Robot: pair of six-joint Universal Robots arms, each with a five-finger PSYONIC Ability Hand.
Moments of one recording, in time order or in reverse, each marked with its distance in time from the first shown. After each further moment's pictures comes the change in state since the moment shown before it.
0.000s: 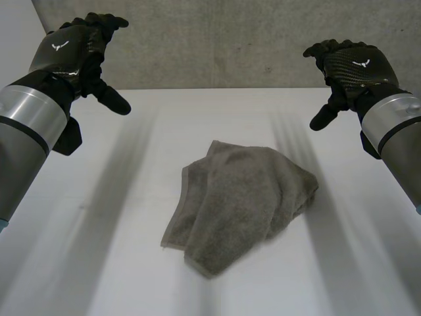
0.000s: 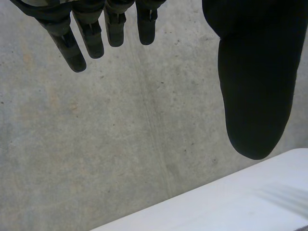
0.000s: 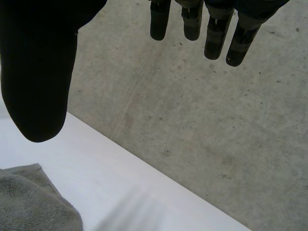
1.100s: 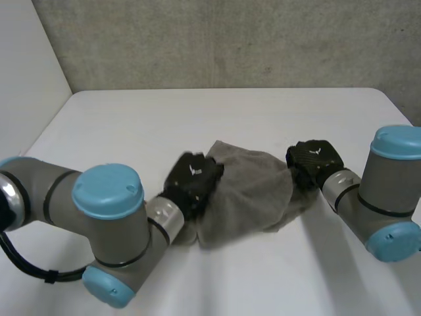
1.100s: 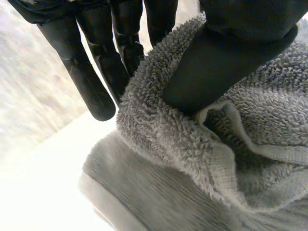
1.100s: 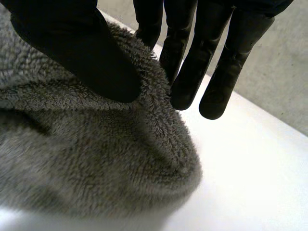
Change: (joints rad) left arm -0.302 -0.499 -0.082 0.259 0.026 0.344; right arm -0.025 0.365 0.125 -0.165 -0.096 -0.120; left_hand 0.980 1.025 1.014 1.022 0.963; right_hand 1.190 1.047 1.040 1.035 0.990
